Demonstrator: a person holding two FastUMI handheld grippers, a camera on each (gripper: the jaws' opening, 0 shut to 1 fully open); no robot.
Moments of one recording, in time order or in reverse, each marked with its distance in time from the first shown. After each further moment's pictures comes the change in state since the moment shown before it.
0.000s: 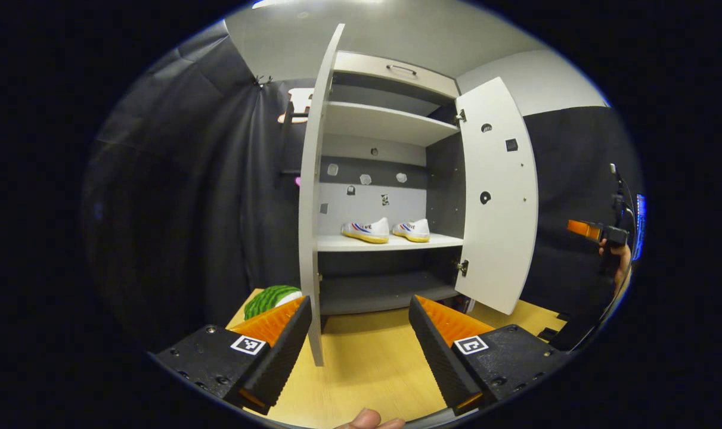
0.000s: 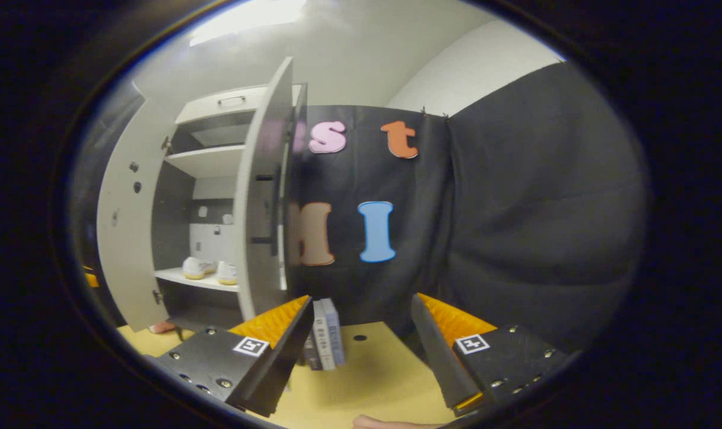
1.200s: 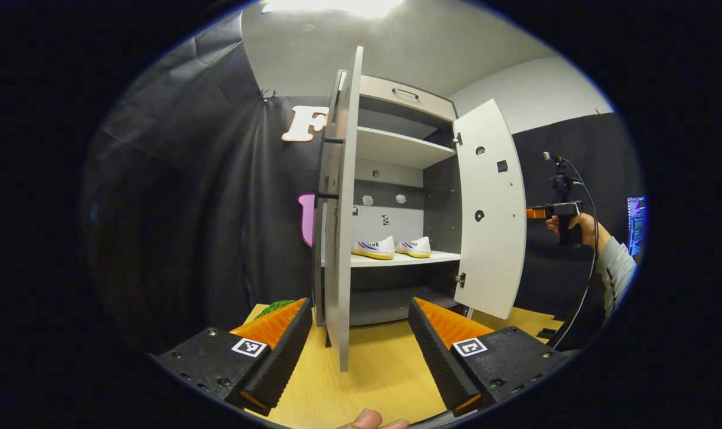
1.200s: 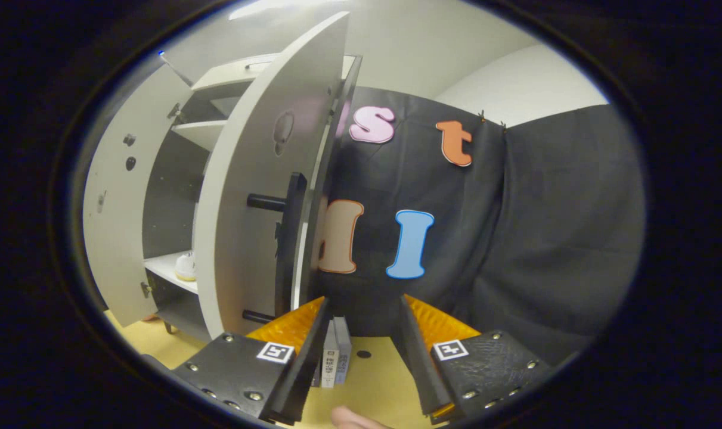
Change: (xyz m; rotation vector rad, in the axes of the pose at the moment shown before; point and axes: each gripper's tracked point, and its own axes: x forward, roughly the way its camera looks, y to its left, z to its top) left arm -0.006 0.050 -0.014 -0.033 -0.062 -0.060; right arm 0.104 0.121 0.048 -0.128 0.076 0.138
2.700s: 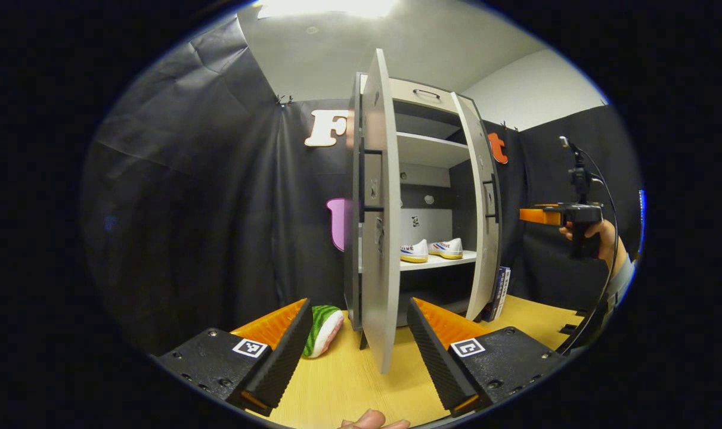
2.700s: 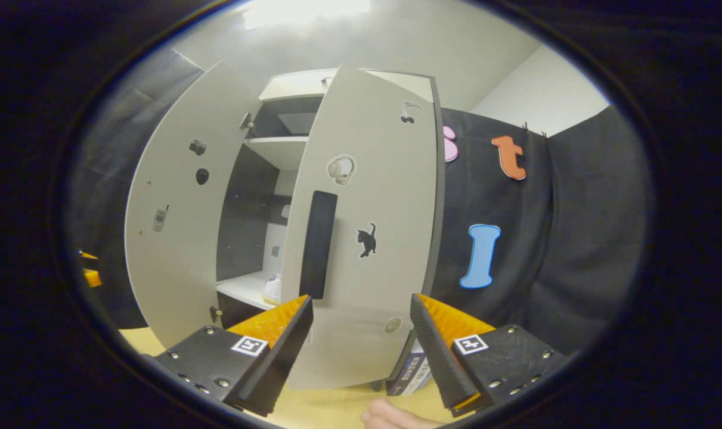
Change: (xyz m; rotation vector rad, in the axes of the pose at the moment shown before) left arm -0.002 0.053 0.031 0.044 0.005 0.126; right arm -0.055 0.192 0.012 0.054 -0.099 0.237
